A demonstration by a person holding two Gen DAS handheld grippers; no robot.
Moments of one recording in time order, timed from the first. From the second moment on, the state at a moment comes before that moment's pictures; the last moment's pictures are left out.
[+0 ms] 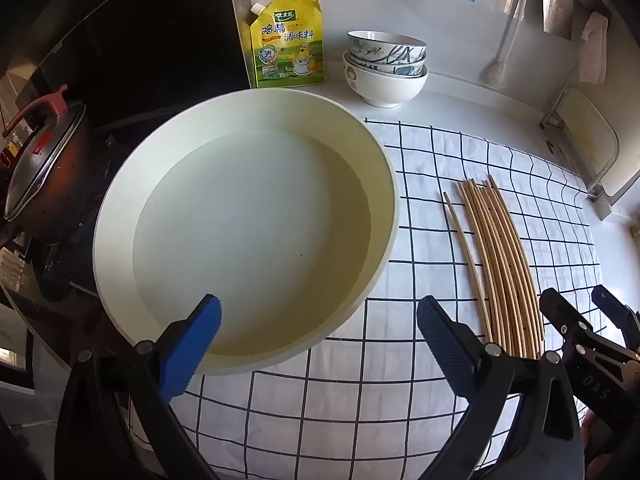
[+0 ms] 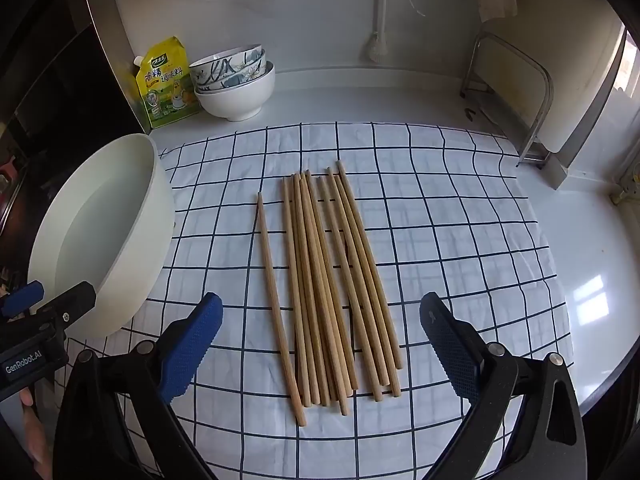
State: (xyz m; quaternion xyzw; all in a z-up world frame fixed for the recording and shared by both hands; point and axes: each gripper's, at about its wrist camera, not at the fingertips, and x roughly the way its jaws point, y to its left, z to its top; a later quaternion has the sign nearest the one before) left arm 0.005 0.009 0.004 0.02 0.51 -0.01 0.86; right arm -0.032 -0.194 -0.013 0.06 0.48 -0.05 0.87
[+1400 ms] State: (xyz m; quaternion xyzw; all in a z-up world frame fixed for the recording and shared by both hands) left arm 0.002 0.010 0.006 0.02 0.51 -0.01 0.86; right arm -0.035 -0.194 -0.005 0.06 0.48 -0.05 0.88
